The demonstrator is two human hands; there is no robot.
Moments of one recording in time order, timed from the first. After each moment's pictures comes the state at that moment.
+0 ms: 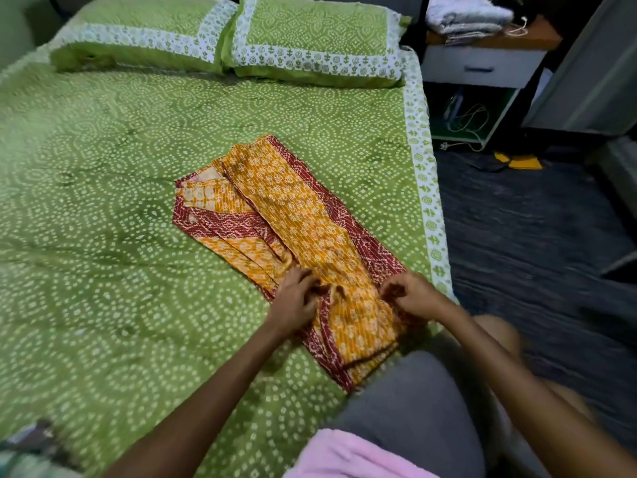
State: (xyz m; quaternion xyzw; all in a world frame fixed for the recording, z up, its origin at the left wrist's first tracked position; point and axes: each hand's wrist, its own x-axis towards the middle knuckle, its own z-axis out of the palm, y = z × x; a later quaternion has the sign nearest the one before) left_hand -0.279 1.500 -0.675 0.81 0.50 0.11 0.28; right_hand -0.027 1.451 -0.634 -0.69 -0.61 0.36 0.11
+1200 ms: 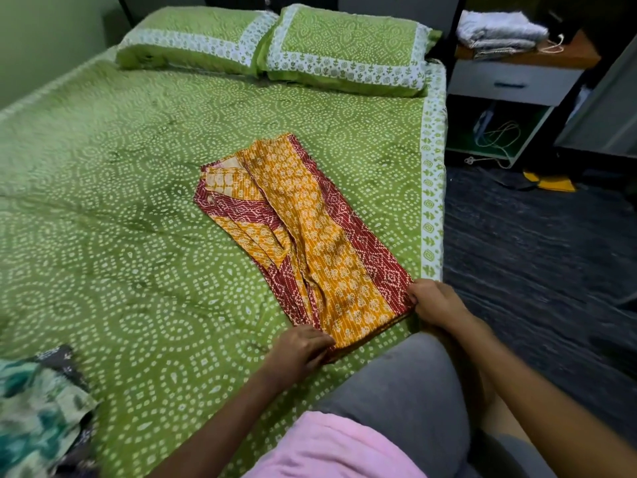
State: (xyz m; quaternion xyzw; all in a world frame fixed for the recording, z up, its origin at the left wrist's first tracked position) left_hand -0.264 1.379 -0.681 0.91 0.33 0.20 0.14; right_hand 0.028 1.417 -0.644 -0.68 -0.72 0.12 -0.08
